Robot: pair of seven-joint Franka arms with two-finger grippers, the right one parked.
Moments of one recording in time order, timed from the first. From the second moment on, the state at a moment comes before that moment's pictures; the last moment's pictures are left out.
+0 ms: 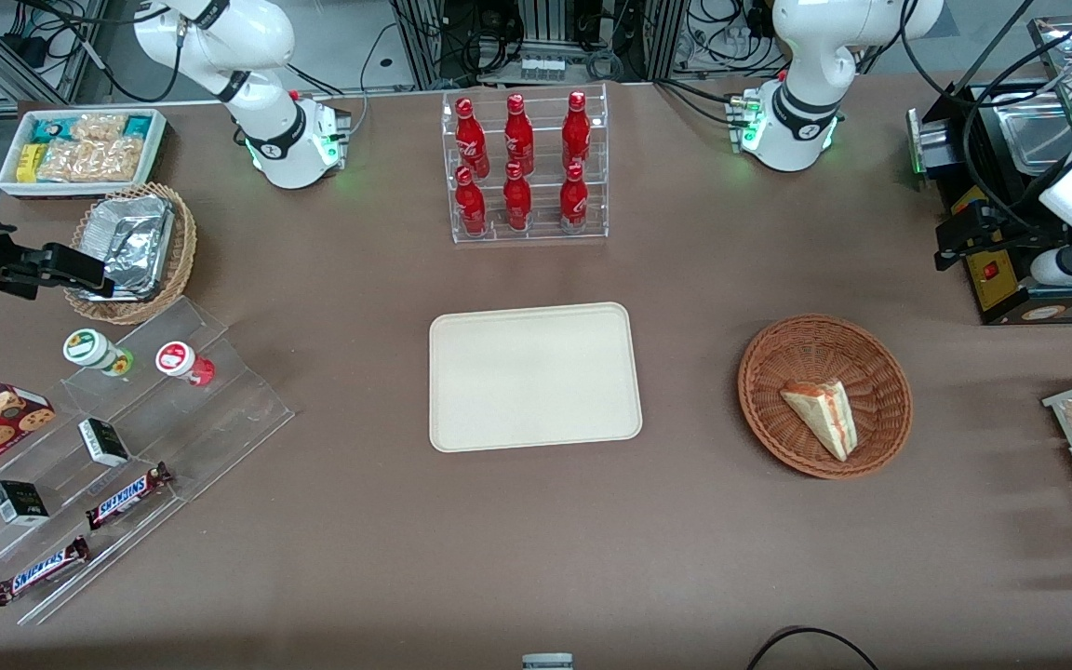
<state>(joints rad) -0.04 -0.02 -0.01 -1.57 -0.01 1.53 0.03</state>
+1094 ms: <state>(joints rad) 0.02 0.08 -0.07 -1.98 -0.01 2.04 -0.31</state>
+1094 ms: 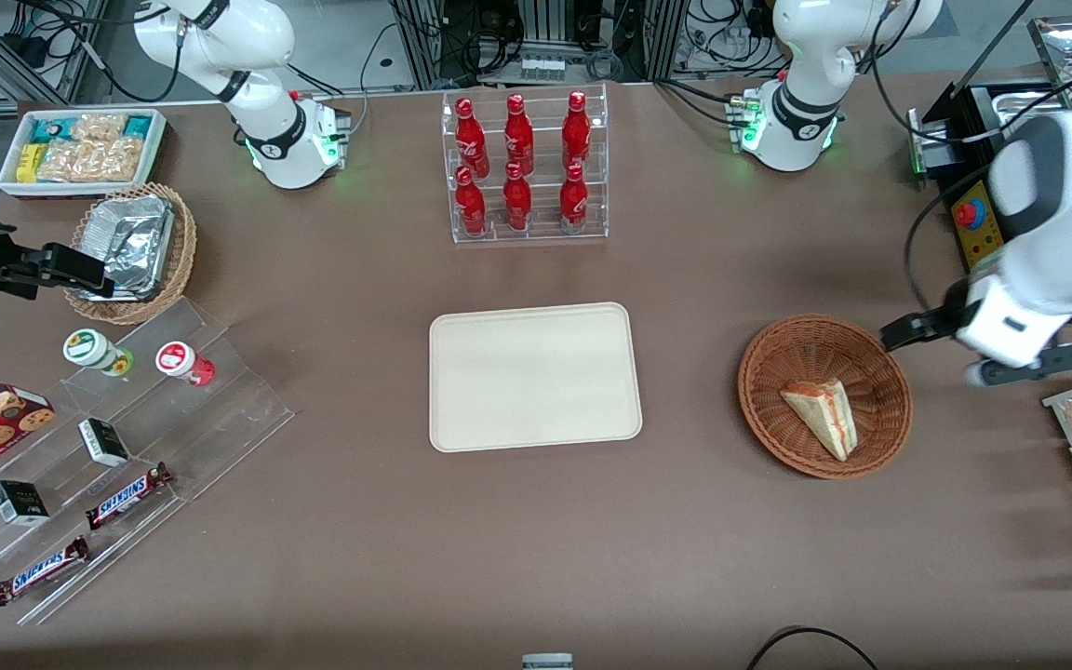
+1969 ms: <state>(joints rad) 0.01 0.26 -0.11 -2.13 -0.01 2.48 -0.58</state>
